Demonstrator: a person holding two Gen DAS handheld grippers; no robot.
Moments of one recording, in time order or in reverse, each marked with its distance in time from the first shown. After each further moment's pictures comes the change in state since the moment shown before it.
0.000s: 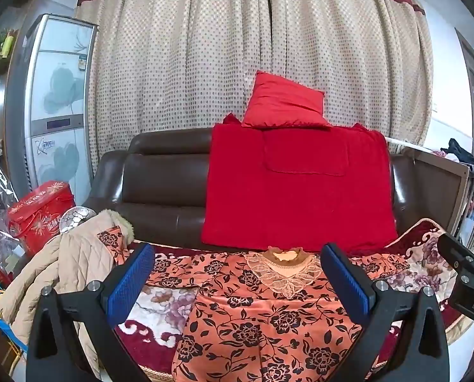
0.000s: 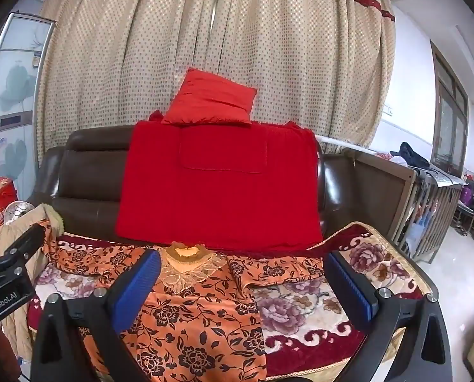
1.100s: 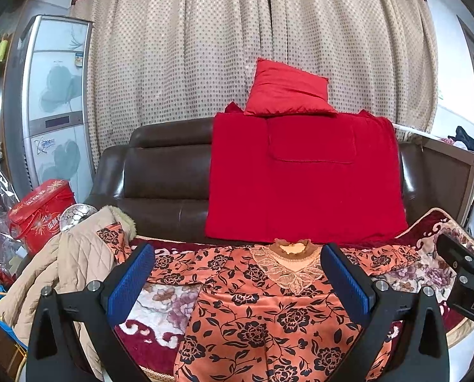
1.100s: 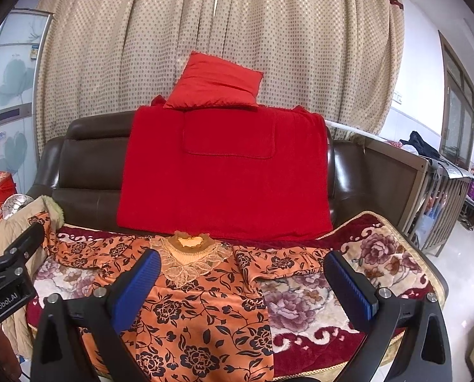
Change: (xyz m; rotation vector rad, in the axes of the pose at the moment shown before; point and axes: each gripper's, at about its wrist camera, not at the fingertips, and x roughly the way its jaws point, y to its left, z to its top) left arm 0.027 -0.006 -0.009 0.027 0.034 0.026; right arm 0.041 0.007 -0.006 -0.005 0.087 0.018
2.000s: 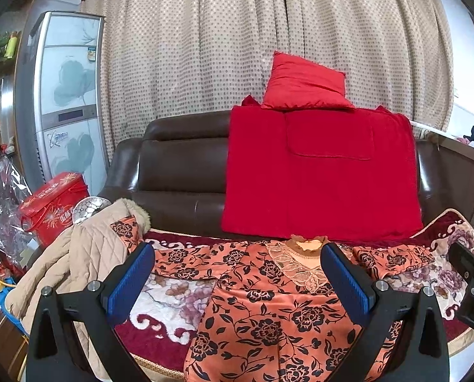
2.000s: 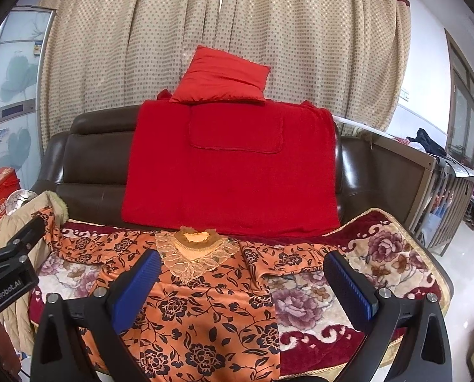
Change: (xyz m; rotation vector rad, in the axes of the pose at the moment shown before) left arm 0.010 0.012 -0.002 -0.023 0.027 0.073; right arm 0.009 0.007 -0.001 -0.003 0.004 0.031
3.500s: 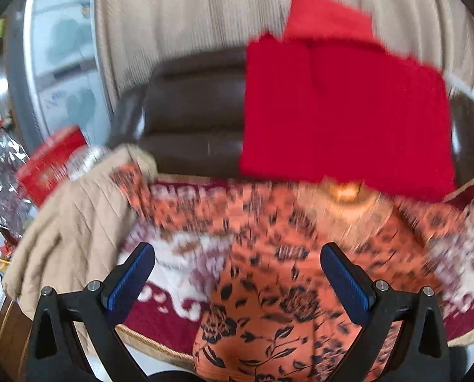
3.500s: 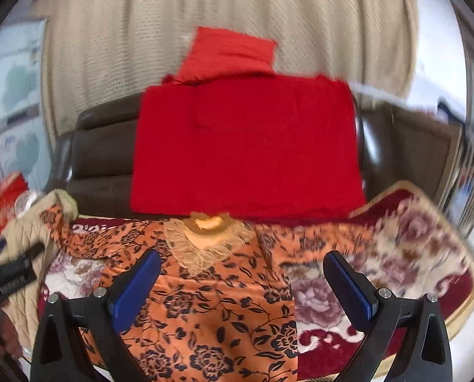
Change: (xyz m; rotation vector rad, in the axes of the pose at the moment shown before) left arm 0.125 0.013 -0.062 0.030 0.294 0.086; right arm 0.077 -0.043 -0.034 0.096 0.086 0.127
